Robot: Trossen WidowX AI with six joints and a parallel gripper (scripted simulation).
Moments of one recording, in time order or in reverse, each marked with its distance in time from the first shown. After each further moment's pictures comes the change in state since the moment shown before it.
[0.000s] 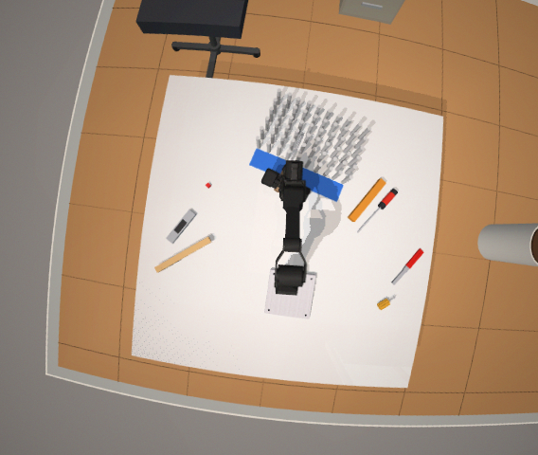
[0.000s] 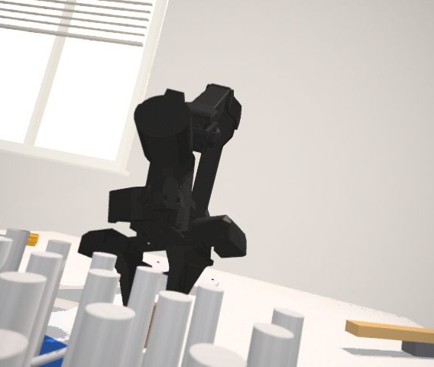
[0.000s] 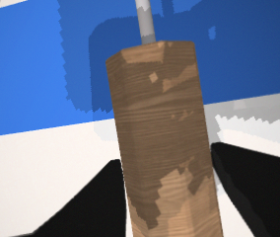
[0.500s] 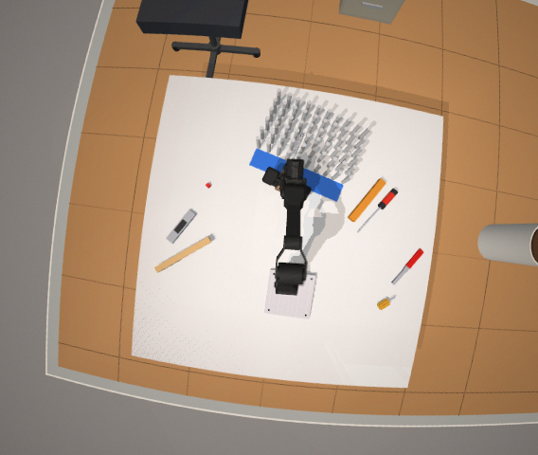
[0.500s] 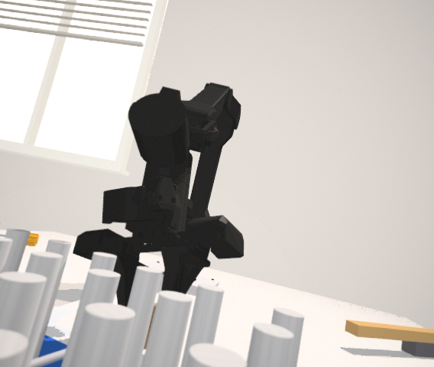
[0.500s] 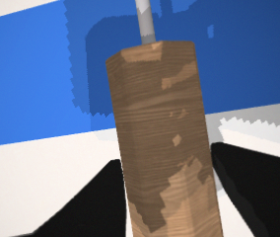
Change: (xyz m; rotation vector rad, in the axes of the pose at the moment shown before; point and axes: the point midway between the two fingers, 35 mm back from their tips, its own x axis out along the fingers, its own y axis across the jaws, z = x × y) arm 0.002 -0.001 0.005 0.008 0.003 -0.004
